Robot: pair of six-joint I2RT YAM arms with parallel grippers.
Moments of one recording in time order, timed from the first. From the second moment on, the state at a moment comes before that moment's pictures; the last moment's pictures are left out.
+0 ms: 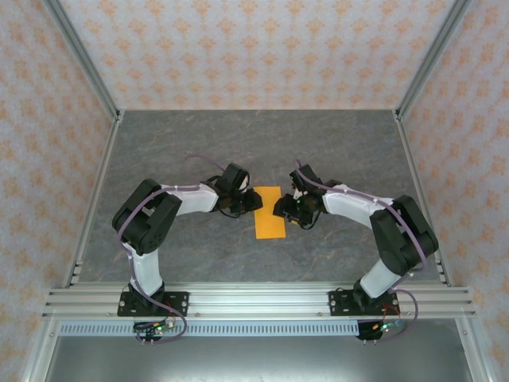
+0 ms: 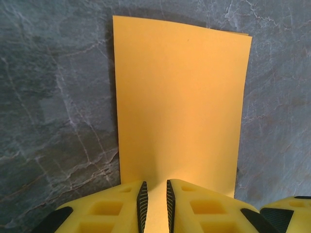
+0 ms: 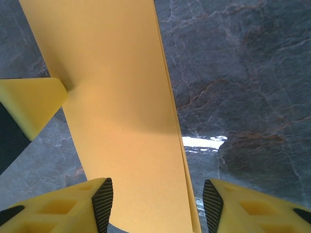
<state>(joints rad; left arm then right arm) -0.55 1.88 0.99 -0.08 0.34 -0.83 0.54 1.61 0.90 -0.46 -0.34 0.80</state>
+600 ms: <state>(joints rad) -0.55 1.88 0.99 -0.07 0.34 -0.83 0.57 1.66 0.89 -0.46 -0.38 0.84</state>
